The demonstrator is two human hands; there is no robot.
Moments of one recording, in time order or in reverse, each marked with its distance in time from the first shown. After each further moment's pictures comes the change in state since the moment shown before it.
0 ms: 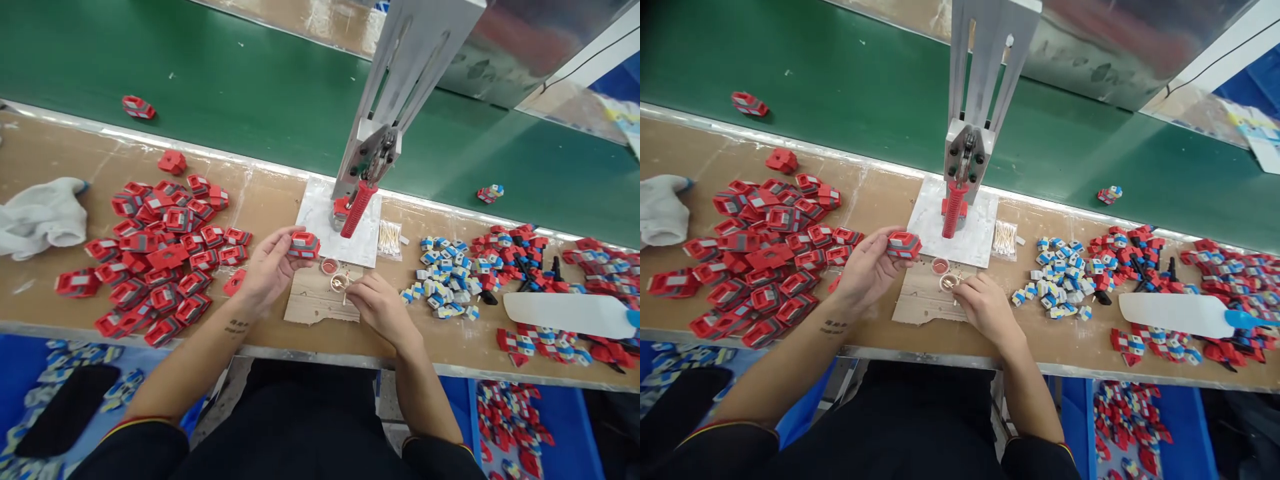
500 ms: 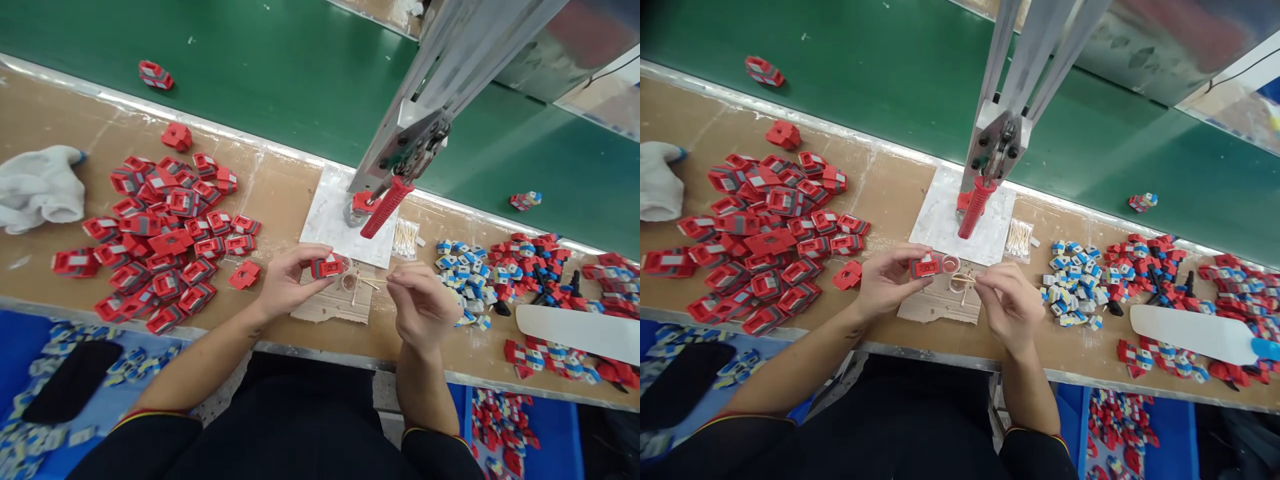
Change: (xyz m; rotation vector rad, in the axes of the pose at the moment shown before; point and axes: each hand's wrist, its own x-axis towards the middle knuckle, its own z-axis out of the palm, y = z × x) left_hand -0.017 -0.031 -0.010 0.506 -0.131 0.550; right_hand 0.033 -0.020 -0.008 0.380 0.560 0.026
